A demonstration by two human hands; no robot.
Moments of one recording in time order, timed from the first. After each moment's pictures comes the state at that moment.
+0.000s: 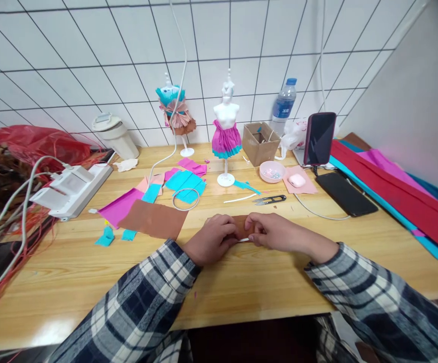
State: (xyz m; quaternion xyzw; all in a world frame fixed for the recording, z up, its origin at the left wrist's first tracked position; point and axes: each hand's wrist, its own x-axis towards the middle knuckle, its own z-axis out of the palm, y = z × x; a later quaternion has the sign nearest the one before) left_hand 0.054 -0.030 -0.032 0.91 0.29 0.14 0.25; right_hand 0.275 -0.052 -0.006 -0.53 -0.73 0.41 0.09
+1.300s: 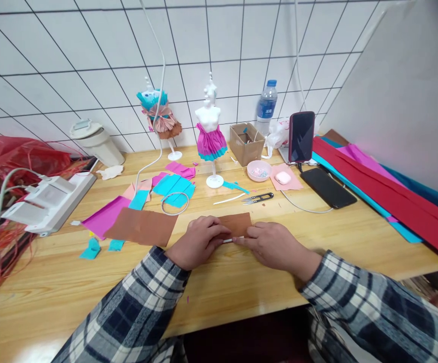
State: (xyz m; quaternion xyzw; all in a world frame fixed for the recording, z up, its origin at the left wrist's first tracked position) left_hand 0.044 -0.029 -0.028 0.92 0.31 0.12 0.21; right_hand 0.284 -0.092 -0.025 -0.42 -0.91 -0.01 0.04
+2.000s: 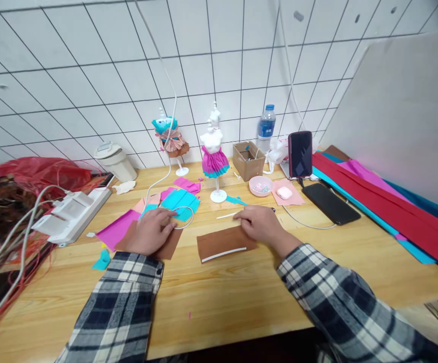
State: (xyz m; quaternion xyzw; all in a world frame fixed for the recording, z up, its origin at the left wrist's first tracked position) left_hand -0.055 0.038 -0.013 0.84 0.51 0.17 0.03; right_hand 0.280 -0.013 -0.024 -0.54 -0.80 0.06 0.27
